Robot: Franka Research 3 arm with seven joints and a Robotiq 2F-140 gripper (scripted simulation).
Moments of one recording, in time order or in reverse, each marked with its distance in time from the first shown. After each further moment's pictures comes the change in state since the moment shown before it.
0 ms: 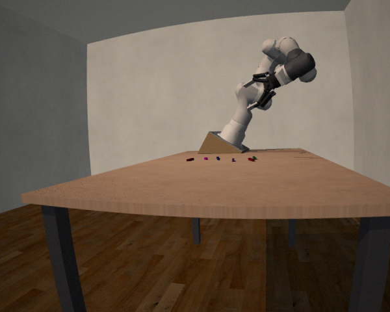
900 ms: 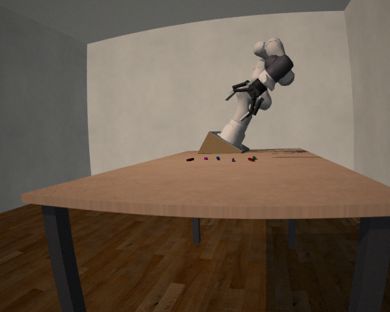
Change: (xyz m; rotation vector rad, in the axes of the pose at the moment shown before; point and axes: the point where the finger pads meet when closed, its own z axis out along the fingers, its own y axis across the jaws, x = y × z) arm 0.019 -0.043 0.084 0.307 0.121 -0.323
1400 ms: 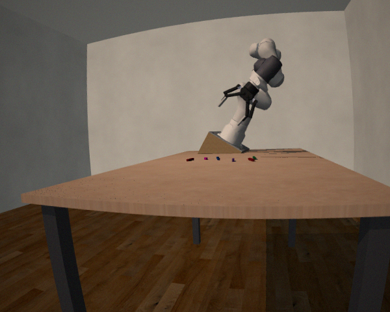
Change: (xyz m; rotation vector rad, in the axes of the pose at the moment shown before) arm 0.009 -0.006 0.040 0.138 0.057 -0.156
